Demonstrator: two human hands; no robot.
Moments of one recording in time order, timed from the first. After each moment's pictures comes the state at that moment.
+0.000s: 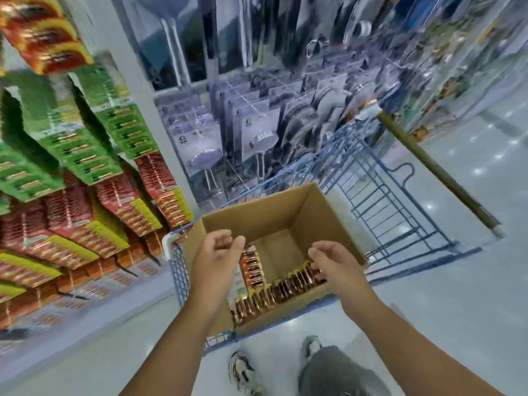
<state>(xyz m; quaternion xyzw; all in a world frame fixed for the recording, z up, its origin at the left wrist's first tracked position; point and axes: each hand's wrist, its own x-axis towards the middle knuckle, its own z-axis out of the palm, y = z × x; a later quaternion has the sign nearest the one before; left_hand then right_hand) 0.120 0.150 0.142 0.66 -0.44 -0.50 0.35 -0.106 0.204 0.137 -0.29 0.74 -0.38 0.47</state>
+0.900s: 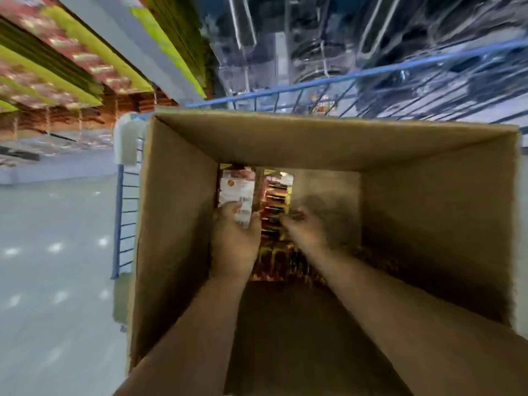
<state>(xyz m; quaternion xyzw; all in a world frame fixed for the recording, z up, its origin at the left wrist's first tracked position) 0.035 0.083 -0.153 0.89 -0.25 -0.36 0.15 -0.084 0.031 -0.220 -0.36 0.70 -0.01 0.61</state>
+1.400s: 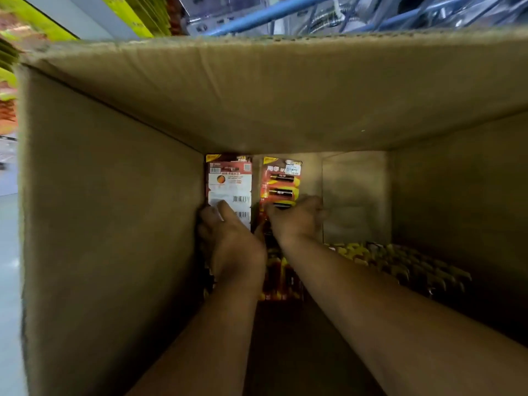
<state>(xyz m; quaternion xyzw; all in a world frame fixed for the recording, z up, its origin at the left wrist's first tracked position) 0.045 0.083 -0.255 0.90 -0.32 -0.26 -0.11 -0.023 0.040 -0.314 -0.29 0.81 -0.02 0.50</state>
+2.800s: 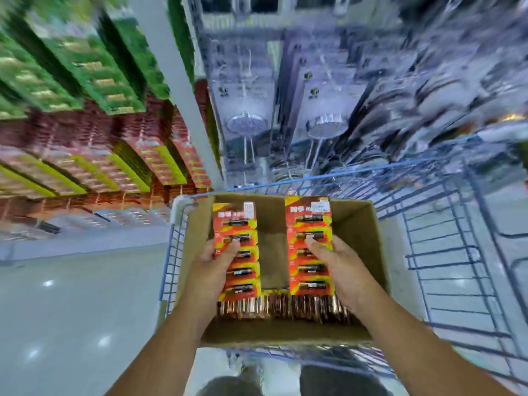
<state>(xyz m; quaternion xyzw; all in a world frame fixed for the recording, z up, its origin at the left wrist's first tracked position) 0.083 0.128 0.031 0.67 -0.13 -0.58 0.44 -0.147 0.064 0.050 -0.29 0.60 -0.25 0.70</state>
